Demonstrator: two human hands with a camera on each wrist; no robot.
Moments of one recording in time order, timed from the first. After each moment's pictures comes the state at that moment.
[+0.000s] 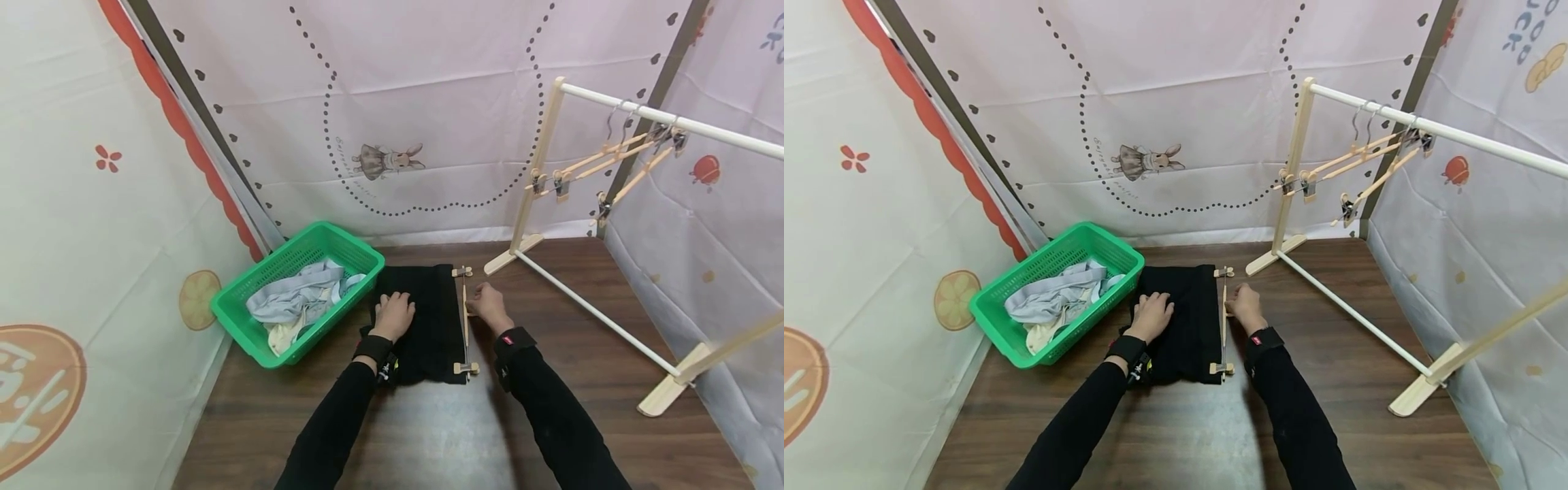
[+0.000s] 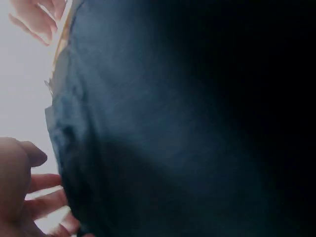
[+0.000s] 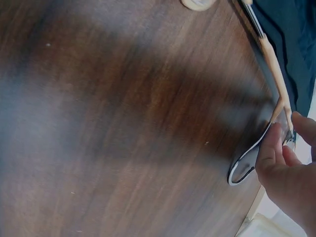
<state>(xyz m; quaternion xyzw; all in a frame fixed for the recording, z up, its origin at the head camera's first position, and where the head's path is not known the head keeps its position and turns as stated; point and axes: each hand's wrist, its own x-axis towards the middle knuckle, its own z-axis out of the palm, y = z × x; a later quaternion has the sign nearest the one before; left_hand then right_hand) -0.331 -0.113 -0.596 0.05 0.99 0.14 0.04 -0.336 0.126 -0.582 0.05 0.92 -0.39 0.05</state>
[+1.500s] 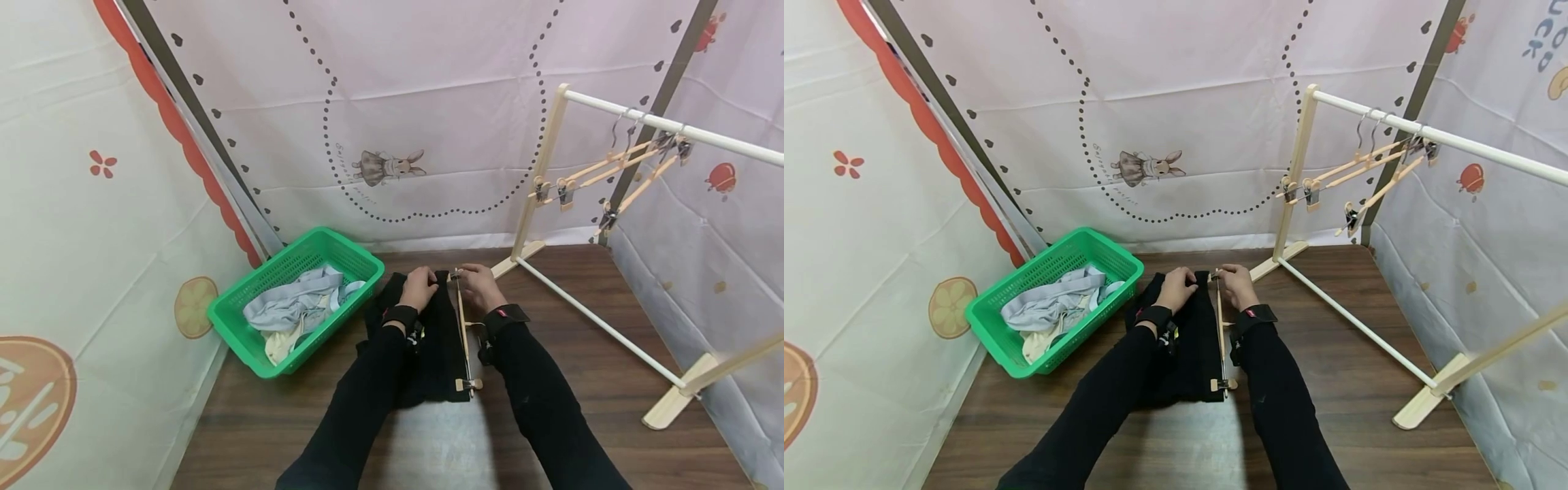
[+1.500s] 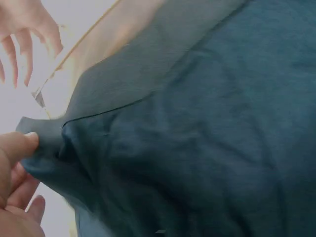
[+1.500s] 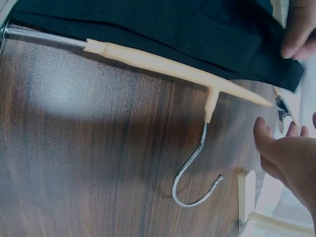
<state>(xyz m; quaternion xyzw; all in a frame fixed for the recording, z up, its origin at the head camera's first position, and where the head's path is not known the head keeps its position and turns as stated) -0.398 -0.062 -0.575 0.10 0.96 0.28 -0.02 -0.389 0.106 -0.552 0.12 0.66 -0.73 0.10</state>
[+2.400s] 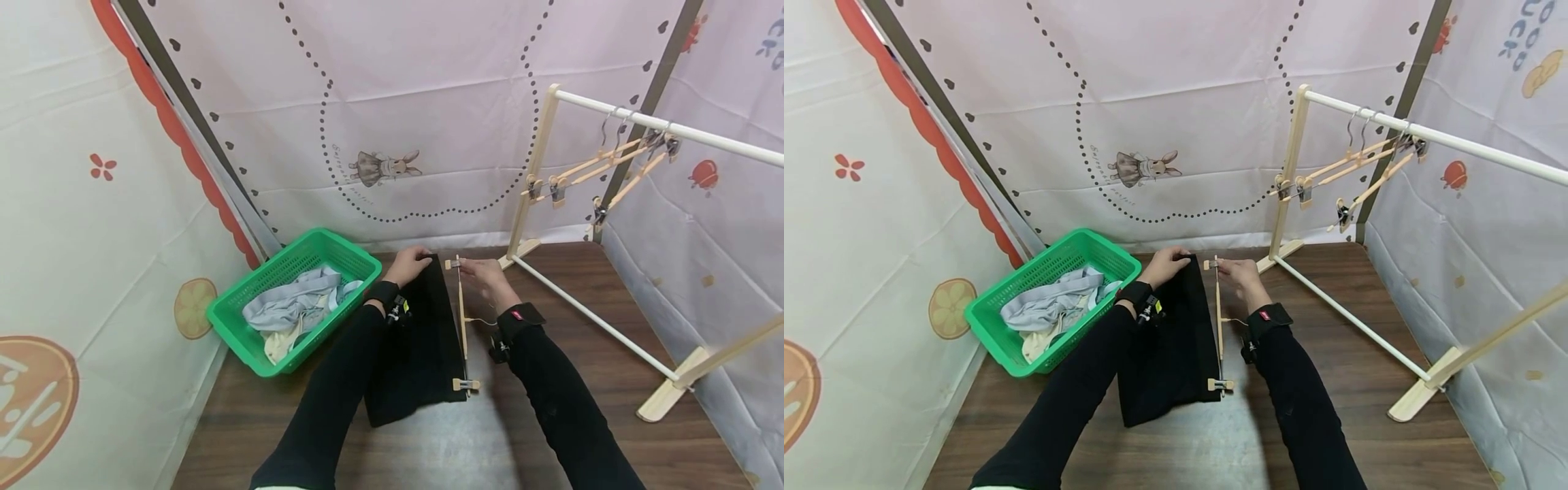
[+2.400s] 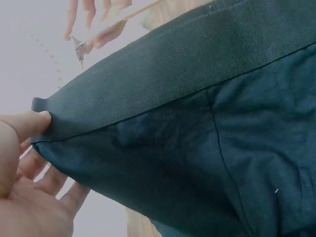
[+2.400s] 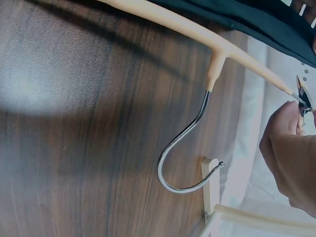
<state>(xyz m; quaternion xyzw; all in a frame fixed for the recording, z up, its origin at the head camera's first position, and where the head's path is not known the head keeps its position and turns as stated) -0.422 -0.089 -0.516 0.18 0.91 0.38 0.04 -0.379 0.124 -0.520 0.11 0.59 -0.79 0.09</state>
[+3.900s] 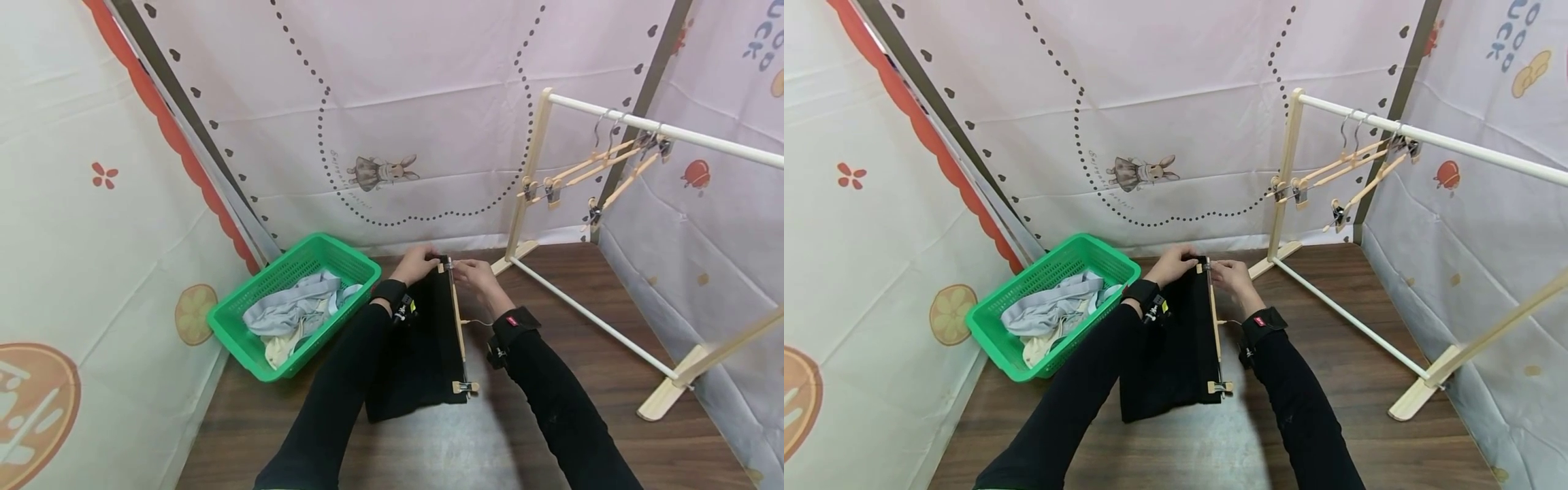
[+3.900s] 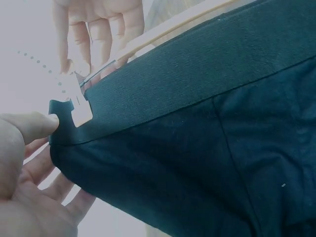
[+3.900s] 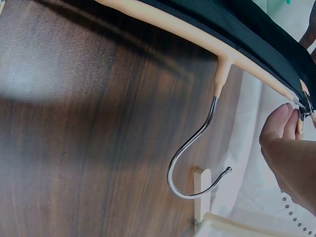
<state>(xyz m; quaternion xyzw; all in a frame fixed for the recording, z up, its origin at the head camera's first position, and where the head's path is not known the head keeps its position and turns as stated) -0.424 -0.067 -0.505 0.22 0.90 0.37 0.04 -0.373 0.113 -0.517 0.07 0.65 -0.75 0.10</state>
